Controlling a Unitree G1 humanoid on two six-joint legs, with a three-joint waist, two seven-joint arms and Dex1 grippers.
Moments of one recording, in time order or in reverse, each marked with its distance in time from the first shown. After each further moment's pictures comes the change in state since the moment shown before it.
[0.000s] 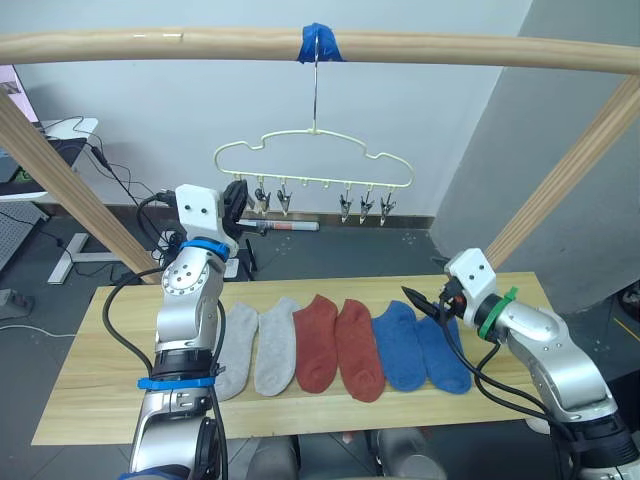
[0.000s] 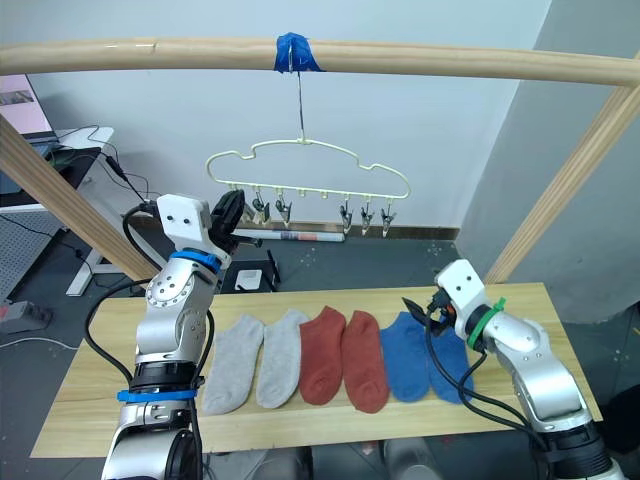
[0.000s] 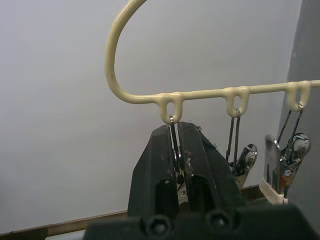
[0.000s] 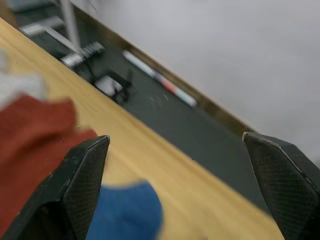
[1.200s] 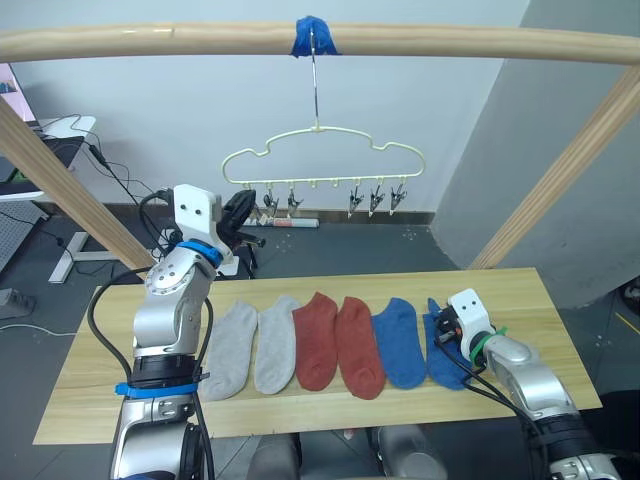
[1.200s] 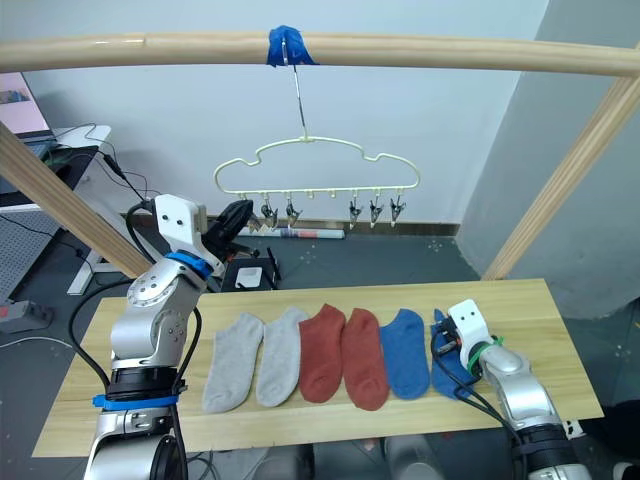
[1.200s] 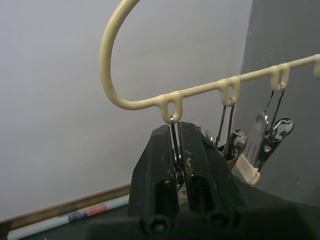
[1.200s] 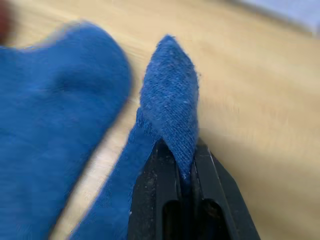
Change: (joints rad) left arm 0.024 0.092 0.015 -0.108 -0.130 0.235 -0.153; right arm -0.089 0.054 0.067 0.225 -0.080 0.043 0.044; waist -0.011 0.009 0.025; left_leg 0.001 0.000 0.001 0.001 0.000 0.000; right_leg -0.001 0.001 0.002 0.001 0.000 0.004
